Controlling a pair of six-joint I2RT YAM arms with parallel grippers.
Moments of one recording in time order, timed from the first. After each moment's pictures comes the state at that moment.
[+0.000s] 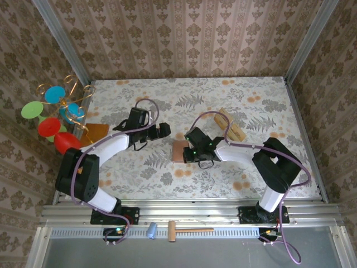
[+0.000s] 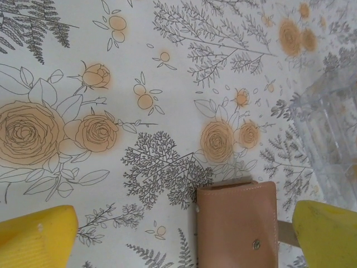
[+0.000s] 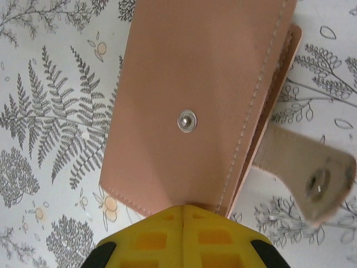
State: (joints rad) left arm -0.43 1.54 0.91 -0.27 0.29 -0.49; right arm 0.75 1.74 0.94 -0.20 -0.14 0.64
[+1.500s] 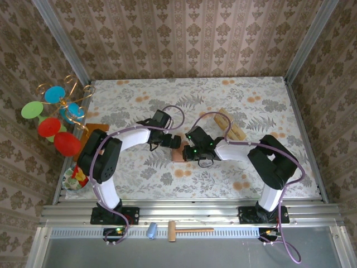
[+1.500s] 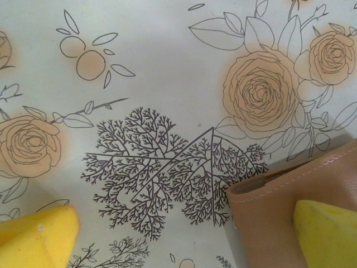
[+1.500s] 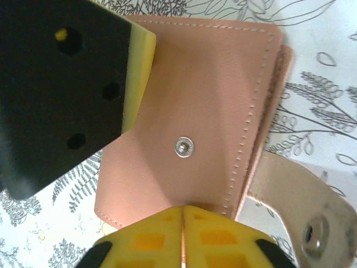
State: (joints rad) left arm -0.59 1.80 1.06 -0.39 0.08 -0.26; right arm 0.72 1.74 0.92 -0.15 -0.19 0.65
